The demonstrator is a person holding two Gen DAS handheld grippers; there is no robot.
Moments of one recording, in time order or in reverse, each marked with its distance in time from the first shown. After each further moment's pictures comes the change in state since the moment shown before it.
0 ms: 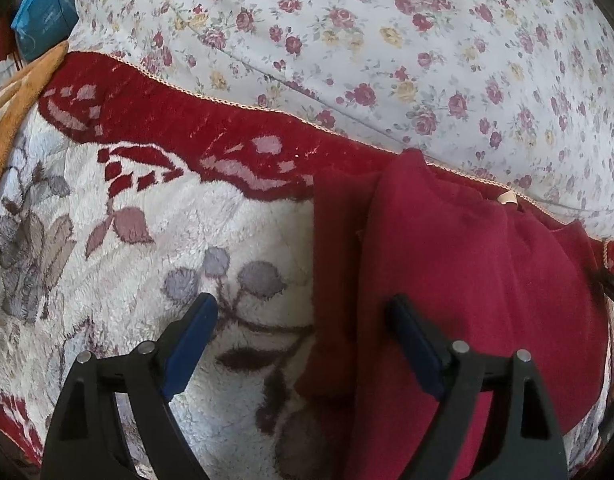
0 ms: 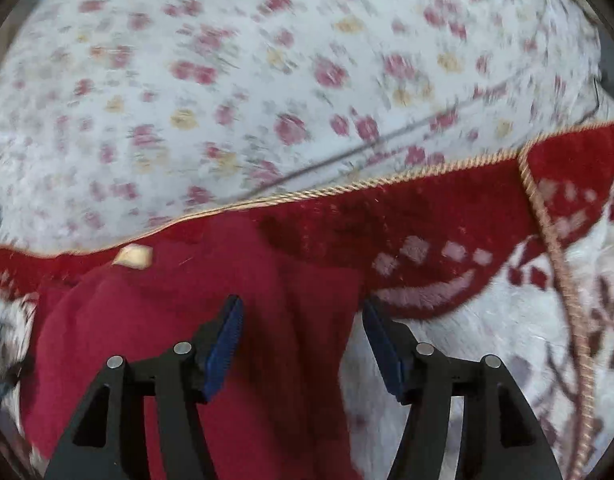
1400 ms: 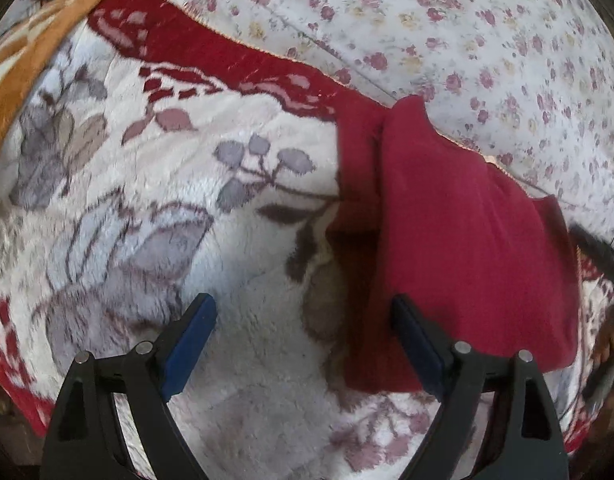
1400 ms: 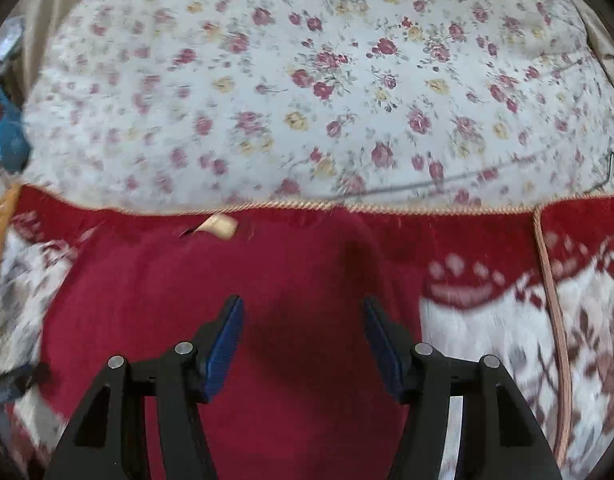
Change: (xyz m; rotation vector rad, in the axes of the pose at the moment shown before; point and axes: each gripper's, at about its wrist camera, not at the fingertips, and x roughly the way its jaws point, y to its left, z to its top) left arm -0.034 0.029 -0.064 -0.096 0.077 -0.081; right arm 0.008 0.073 0.000 -0.159 -0.002 -0.070
